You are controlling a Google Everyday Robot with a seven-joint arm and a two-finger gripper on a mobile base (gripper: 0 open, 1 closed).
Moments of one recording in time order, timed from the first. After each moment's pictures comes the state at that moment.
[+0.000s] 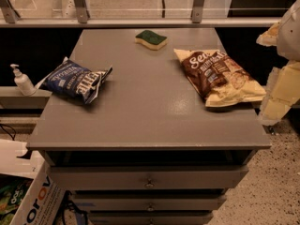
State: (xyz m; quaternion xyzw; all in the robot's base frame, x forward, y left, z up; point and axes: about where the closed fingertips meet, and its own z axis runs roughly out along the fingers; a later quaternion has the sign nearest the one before) arm 0.438 -0.217 0.976 -0.60 0.78 -0.03 0.16
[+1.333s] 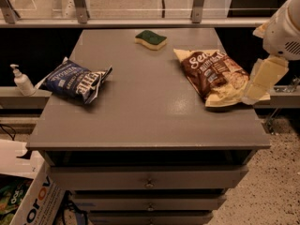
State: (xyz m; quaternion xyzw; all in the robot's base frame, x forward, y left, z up) arm 0.517 -0.242 0.949 -0.57 0.79 -0.07 0.21
